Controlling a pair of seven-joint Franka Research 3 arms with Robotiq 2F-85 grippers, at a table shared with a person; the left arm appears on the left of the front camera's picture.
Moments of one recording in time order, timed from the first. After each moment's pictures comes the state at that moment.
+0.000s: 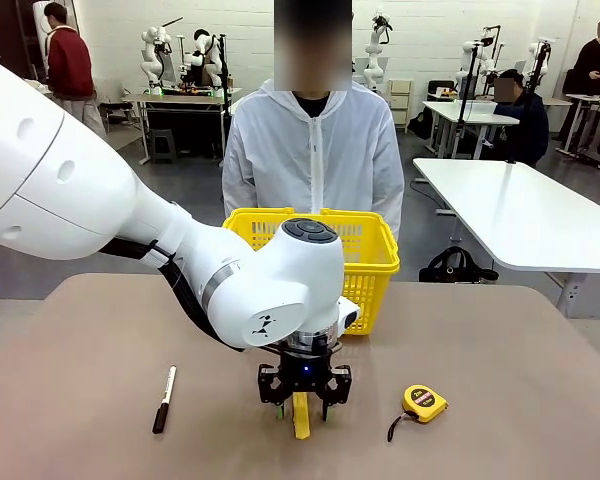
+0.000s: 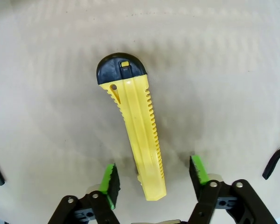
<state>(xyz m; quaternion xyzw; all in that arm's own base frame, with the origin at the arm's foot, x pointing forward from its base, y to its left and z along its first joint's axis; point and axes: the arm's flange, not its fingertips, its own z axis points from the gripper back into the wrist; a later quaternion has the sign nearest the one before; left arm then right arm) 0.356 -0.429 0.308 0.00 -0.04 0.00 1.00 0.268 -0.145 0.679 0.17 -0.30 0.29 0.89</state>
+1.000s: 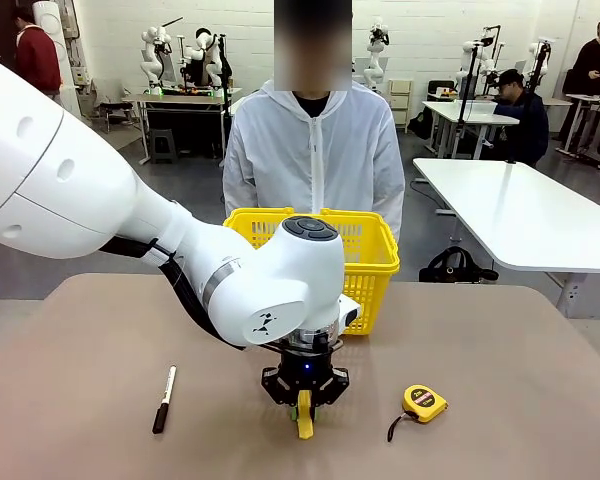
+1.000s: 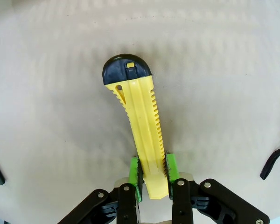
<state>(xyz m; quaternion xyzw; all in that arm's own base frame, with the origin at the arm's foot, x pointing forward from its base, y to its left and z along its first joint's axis) 0.356 -0.430 0.311 0.00 -0.04 0.00 1.00 0.268 -0.145 0.679 0.17 -0.30 0.29 0.89</state>
